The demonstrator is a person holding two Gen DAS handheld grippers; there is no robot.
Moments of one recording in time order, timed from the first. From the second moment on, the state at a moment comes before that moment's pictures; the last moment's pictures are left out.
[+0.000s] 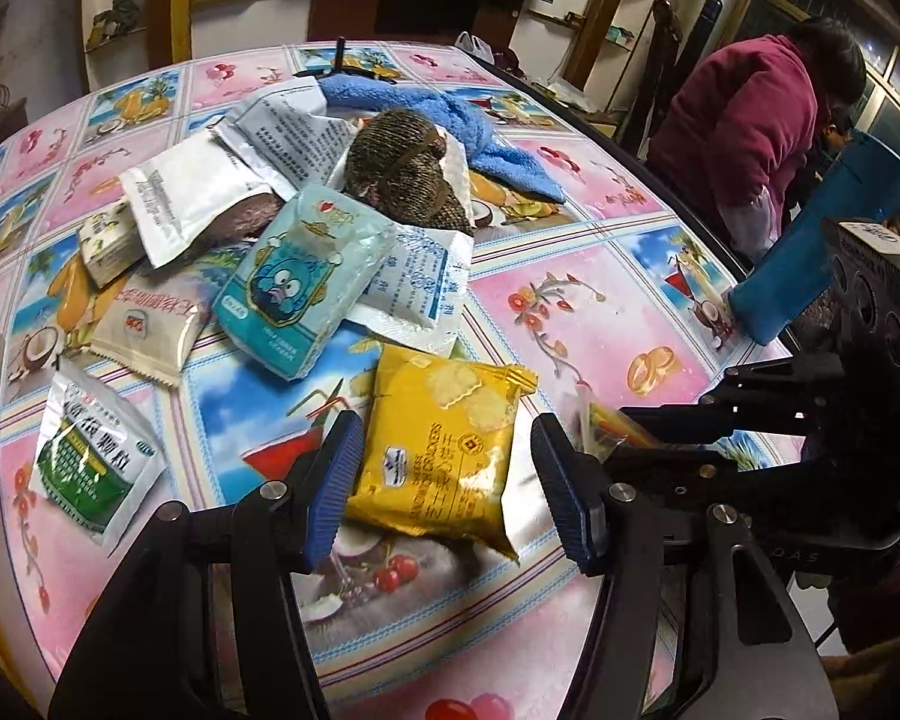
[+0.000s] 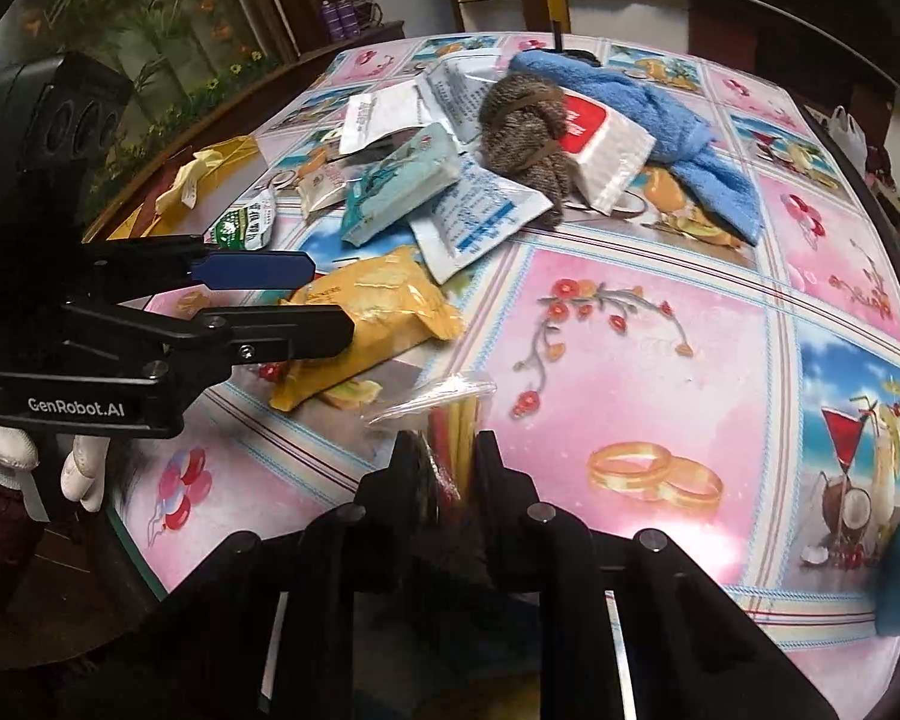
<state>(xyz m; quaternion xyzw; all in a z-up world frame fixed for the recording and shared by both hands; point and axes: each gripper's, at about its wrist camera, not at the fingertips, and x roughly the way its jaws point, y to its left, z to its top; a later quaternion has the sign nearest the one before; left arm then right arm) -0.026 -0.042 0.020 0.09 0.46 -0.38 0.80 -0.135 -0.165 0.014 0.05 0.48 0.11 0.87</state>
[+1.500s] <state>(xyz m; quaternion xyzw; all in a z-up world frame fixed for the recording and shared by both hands) 0.012 0.292 0.054 -0.10 0.44 -0.09 0.89 -0.031 0.080 0.102 0.06 0.43 0.32 0.85</state>
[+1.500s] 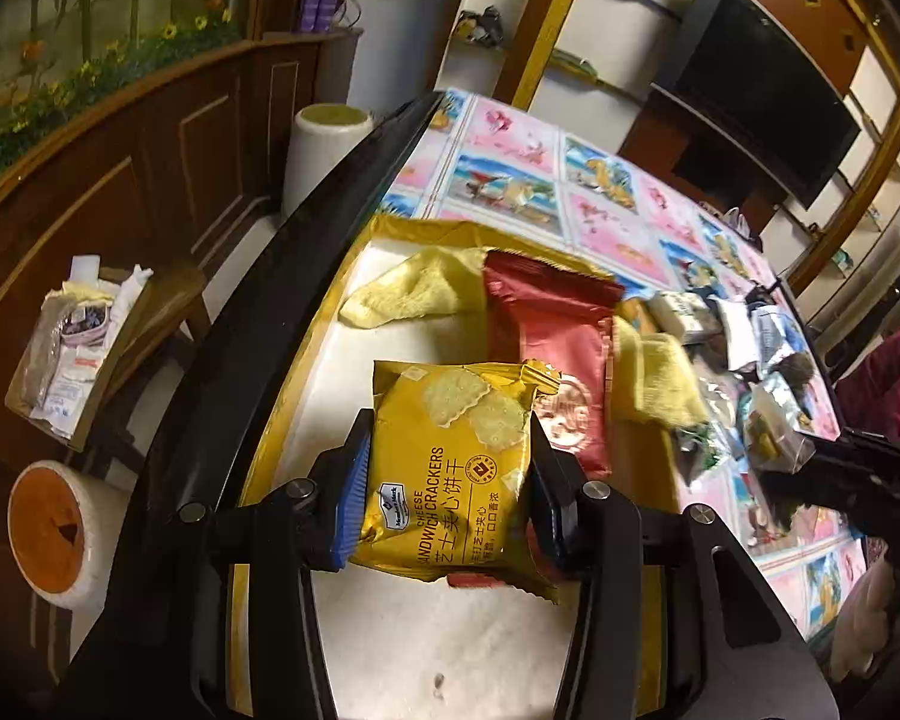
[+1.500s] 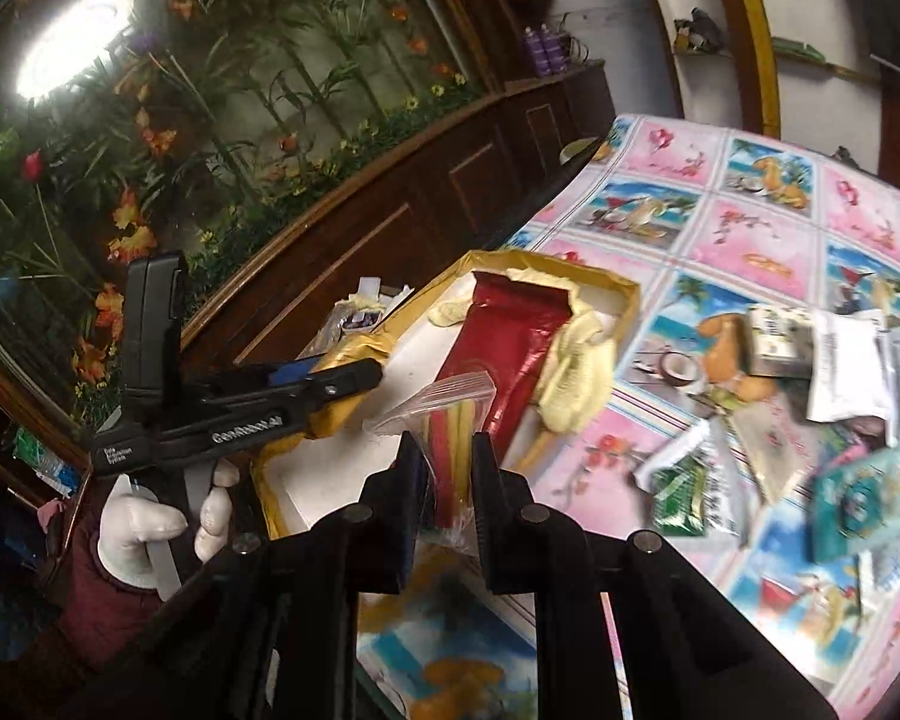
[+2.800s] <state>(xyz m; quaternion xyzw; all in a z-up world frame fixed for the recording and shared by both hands) -0.081 0.250 0.091 -0.18 0.36 -0.17 0.90 -0.011 -0.017 0.057 0.10 0.43 0.16 0.88</state>
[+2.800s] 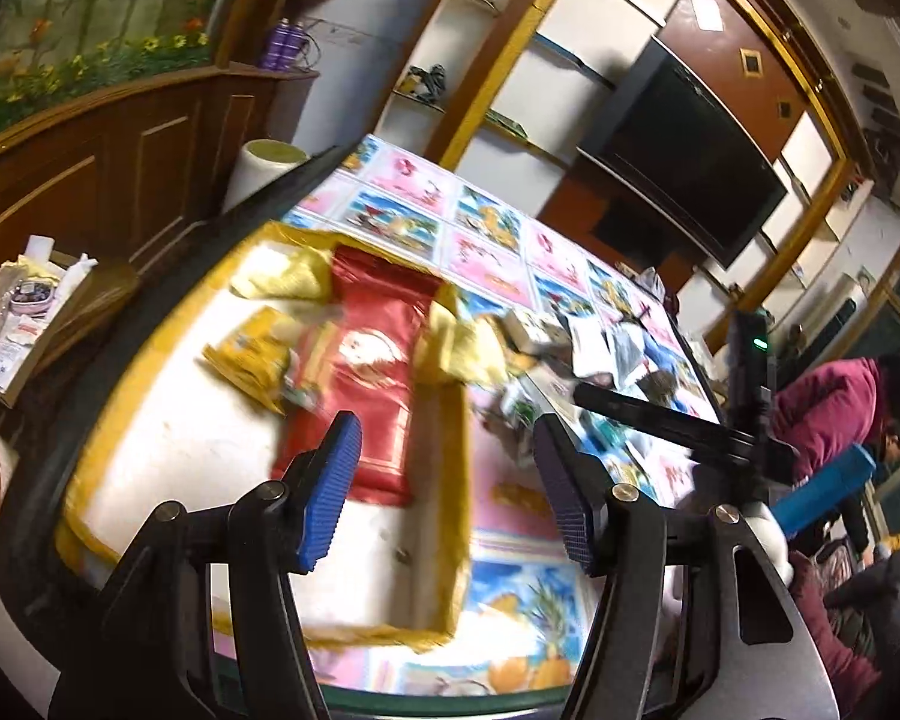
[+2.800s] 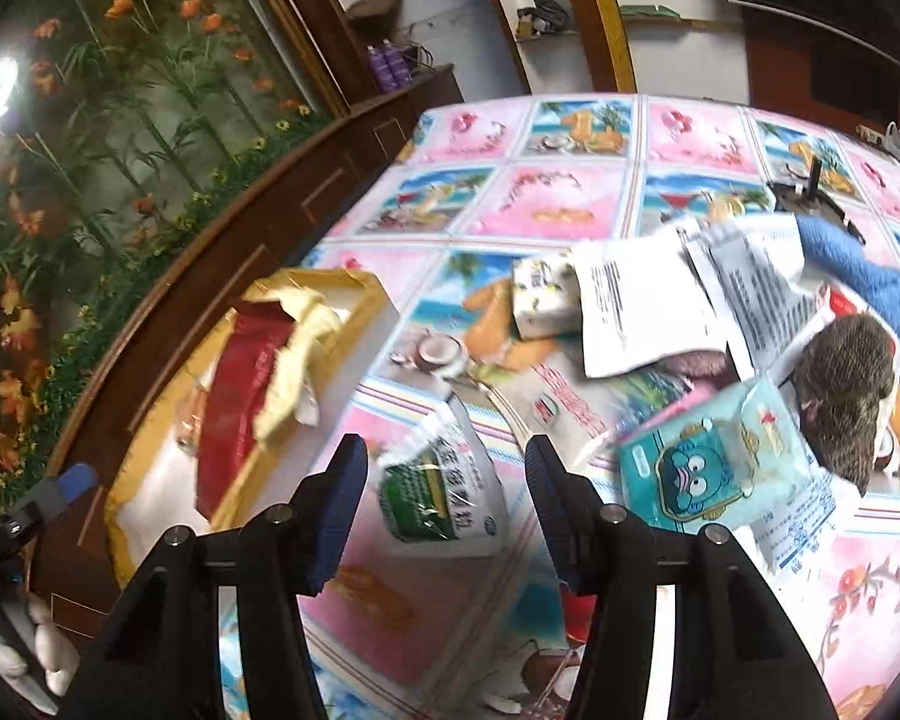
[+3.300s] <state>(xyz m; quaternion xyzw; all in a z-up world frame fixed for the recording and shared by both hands) -0.108 0.203 0.090 -0.13 0.38 -0.18 0.90 -0.023 0.010 0.023 0.02 0.51 0.20 0.84</state>
